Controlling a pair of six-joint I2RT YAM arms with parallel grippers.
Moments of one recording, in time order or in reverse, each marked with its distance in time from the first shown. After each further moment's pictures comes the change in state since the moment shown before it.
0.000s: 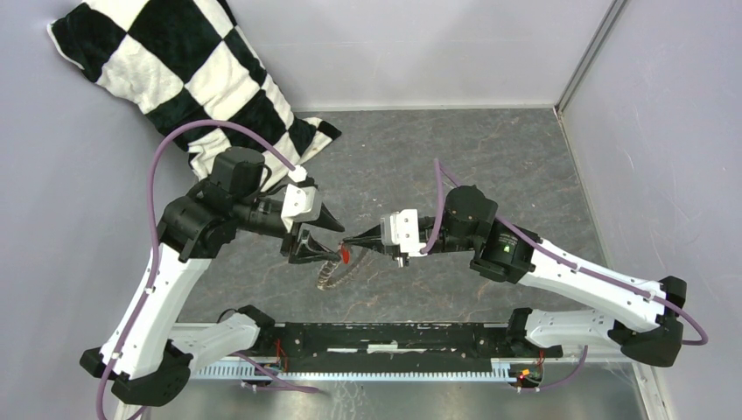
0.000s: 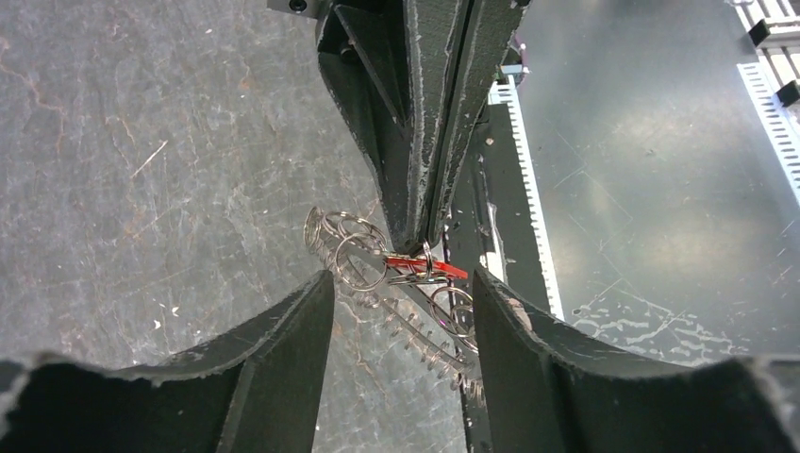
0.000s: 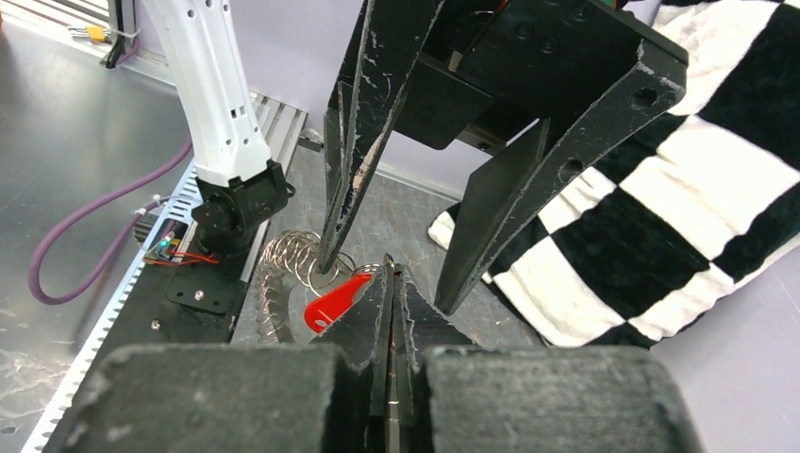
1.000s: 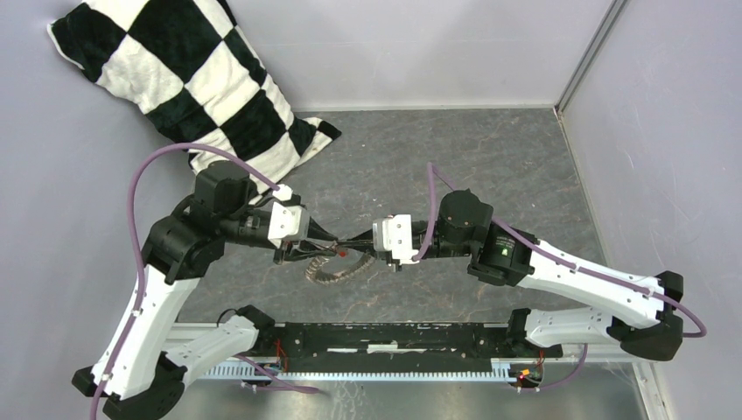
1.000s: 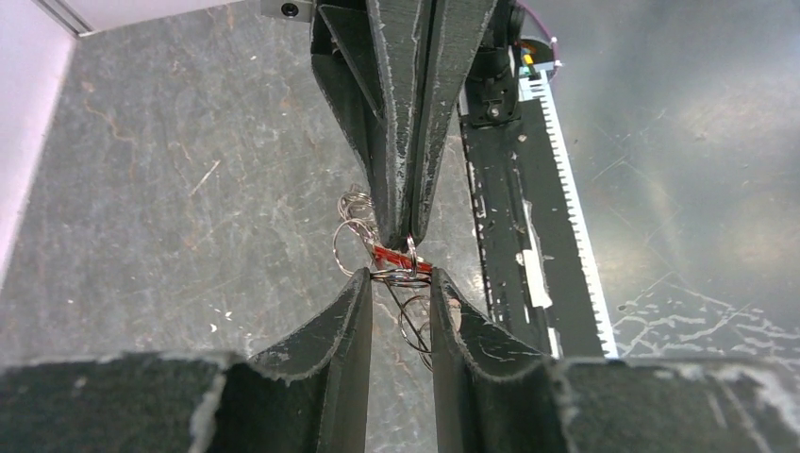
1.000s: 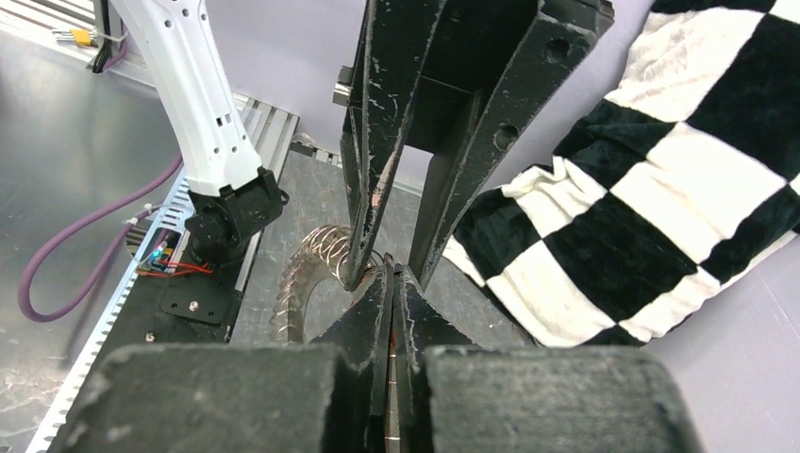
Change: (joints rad) left arm -0.002 -0.102 -0.056 0.053 -0.040 0.030; right arm 0.061 0.022 0.042 -0.022 0.097 -0.021
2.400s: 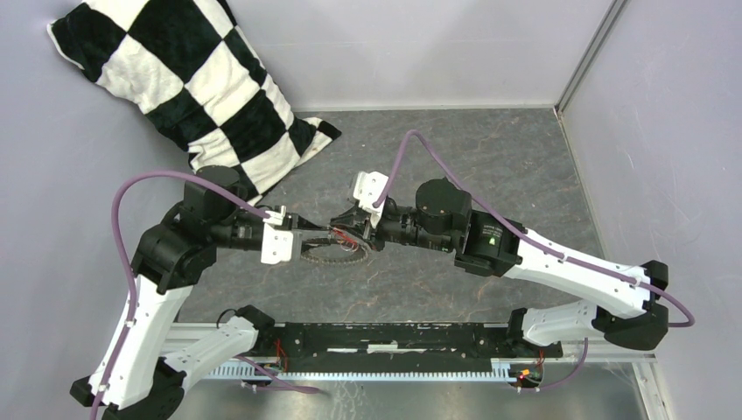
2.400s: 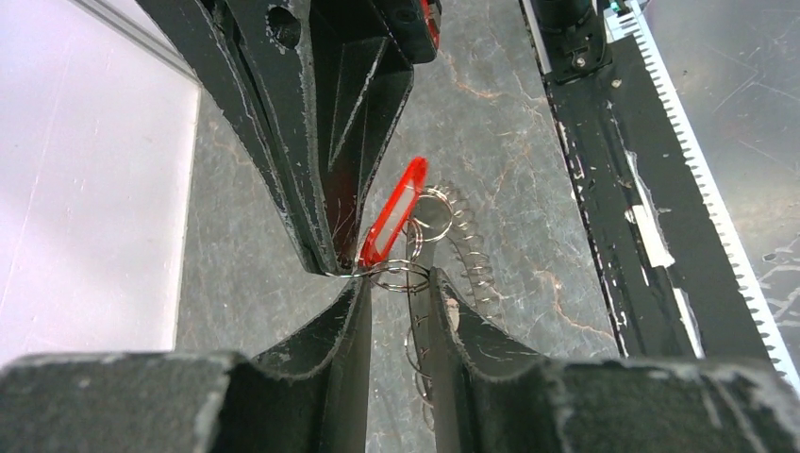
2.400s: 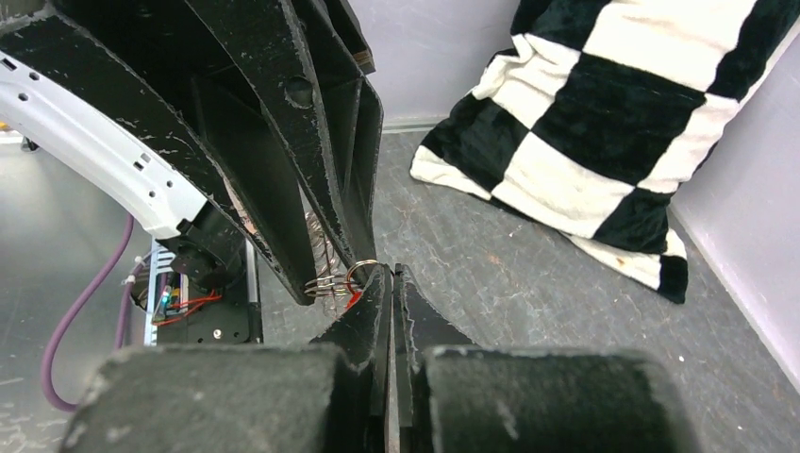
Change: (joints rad) left arm 0.016 -0.044 0.000 -0.005 -0.052 0.297; right arm 0.022 0.124 0.187 -0.150 0.323 0.283
